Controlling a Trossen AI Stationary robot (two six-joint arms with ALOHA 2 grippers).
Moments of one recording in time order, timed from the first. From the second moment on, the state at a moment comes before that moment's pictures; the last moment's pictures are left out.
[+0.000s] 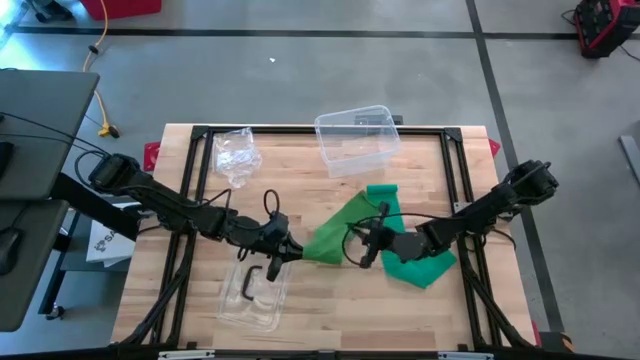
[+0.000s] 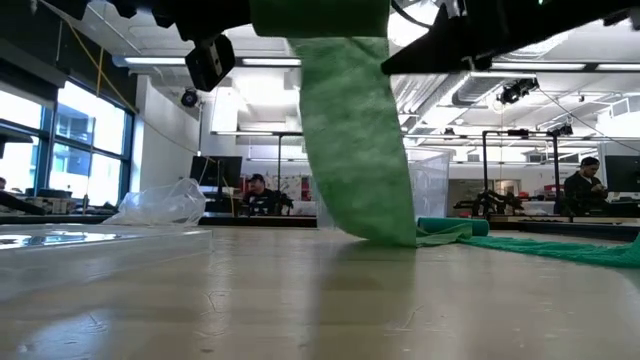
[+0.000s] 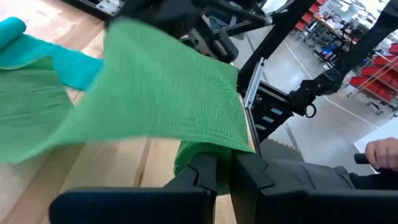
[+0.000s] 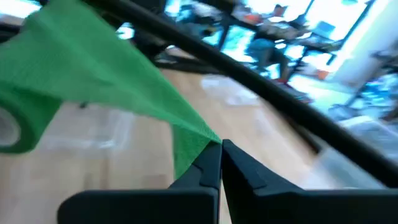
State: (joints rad) left arm -0.37 1.37 0.69 0.39 -0.16 -0.58; right arm 0.45 1.48 0.66 0.51 0.84 -0.09
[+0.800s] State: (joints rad) left arm -0.35 1.36 0.69 0.43 0.00 -0.68; right arm 0.40 1.39 0.72 0.38 0.87 -0.28
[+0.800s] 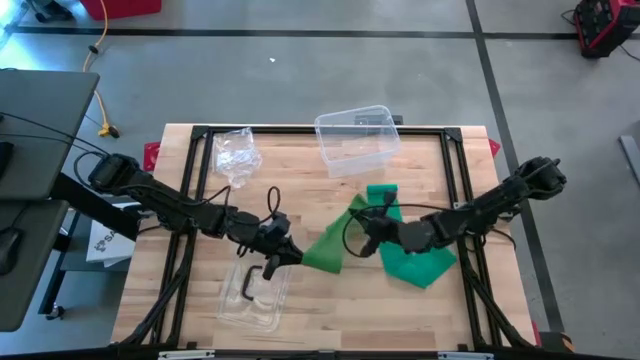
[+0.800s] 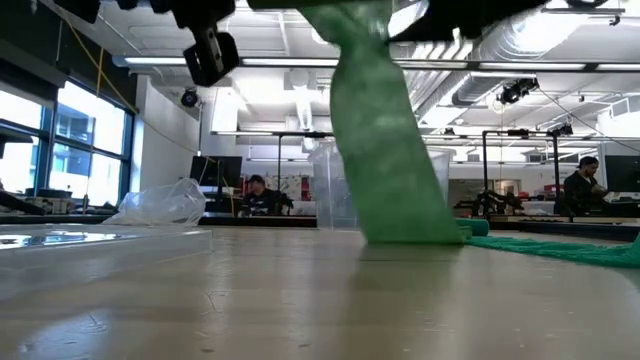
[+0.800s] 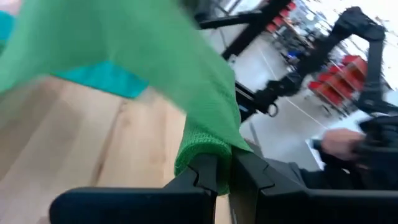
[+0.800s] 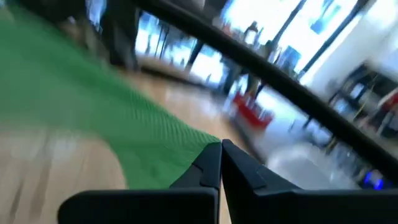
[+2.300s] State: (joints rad) left arm -0.12 1.23 1.28 -0.17 -0.03 -0.14; right arm 0.44 1.13 0.58 0.35 0.59 -0.06
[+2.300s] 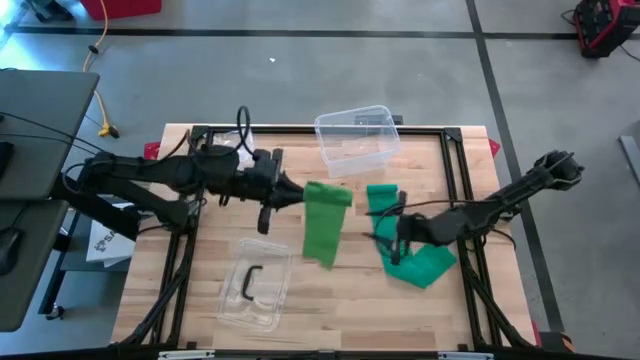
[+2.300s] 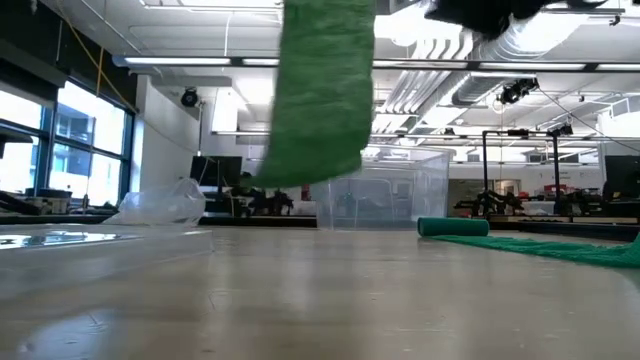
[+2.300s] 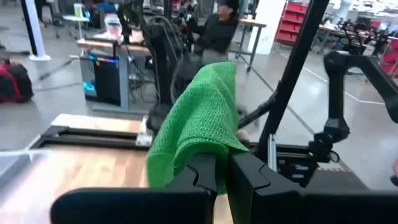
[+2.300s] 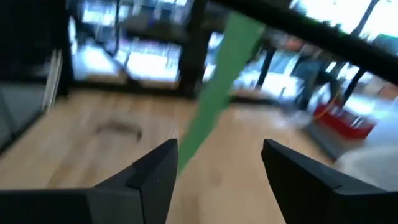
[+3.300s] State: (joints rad) left arm -0.17 1.24 1.29 -0.16 -0.08 -0.18; right arm 0.16 1.80 0.57 0.90 0.18 0.09
